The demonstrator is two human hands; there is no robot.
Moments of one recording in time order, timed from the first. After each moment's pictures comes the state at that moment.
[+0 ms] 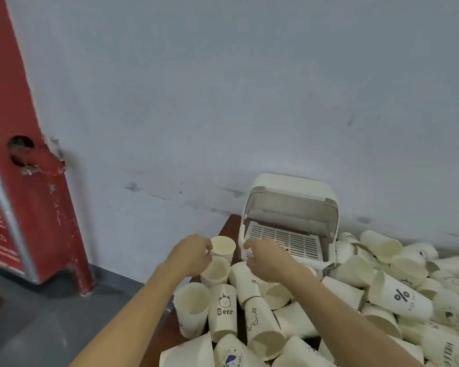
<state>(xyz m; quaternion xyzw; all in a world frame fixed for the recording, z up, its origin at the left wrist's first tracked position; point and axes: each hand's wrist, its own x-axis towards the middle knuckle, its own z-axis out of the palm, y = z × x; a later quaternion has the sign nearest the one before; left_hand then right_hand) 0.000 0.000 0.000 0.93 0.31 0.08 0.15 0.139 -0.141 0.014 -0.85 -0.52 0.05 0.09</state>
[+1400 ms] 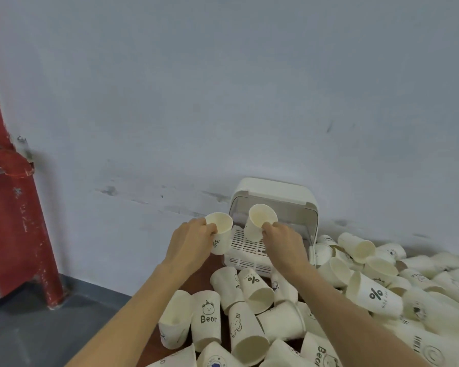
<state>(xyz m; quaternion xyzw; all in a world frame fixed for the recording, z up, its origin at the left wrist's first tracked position) 0.034 -0.009 0.010 0.93 0.22 0.31 0.01 0.190 -0.159 0.019 -0.86 -0.44 -0.25 0.08</state>
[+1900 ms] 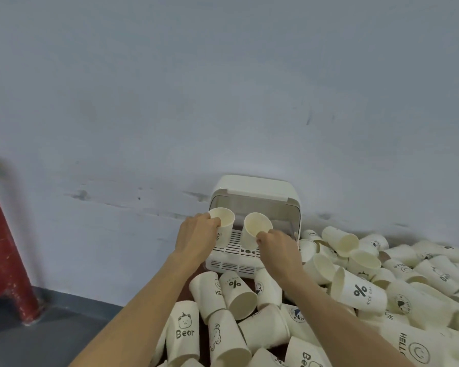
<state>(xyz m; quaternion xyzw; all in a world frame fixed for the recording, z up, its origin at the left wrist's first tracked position) 0.117 -0.014 0.004 0.93 0.20 0.29 -0.04 0.226 -0.179 -0.004 -0.88 -0.41 -0.22 0.06</state>
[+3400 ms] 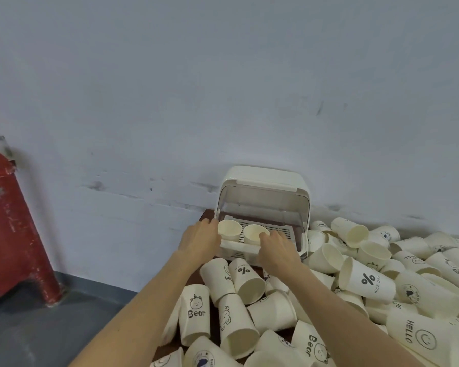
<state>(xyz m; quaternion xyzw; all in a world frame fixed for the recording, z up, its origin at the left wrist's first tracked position) 0.094 -0.018 -0.013 0.96 0.25 0.16 0.02 0.200 -0.176 -0.011 -0.91 -0.41 -0.07 0.03</state>
